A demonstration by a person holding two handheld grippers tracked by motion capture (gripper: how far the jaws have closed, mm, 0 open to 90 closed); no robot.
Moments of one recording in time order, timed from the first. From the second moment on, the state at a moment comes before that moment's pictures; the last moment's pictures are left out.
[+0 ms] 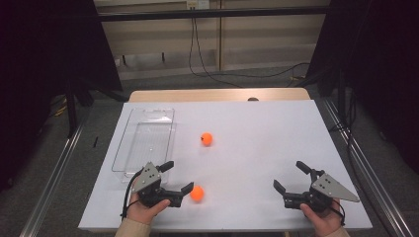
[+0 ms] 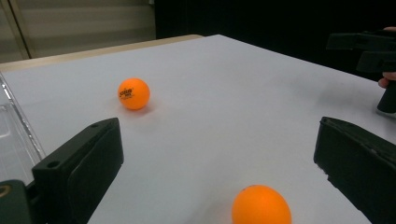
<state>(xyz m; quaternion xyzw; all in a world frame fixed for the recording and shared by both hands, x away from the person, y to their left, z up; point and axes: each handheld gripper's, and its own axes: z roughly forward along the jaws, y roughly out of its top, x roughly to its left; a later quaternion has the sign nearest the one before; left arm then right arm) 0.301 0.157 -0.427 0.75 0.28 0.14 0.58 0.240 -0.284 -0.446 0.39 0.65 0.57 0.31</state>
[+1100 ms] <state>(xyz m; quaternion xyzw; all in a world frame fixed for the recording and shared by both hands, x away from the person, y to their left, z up) 0.300 0.140 -0.432 0.80 0.26 0.10 0.53 0.240 -0.284 -0.447 0.38 0.66 0.57 0.31</state>
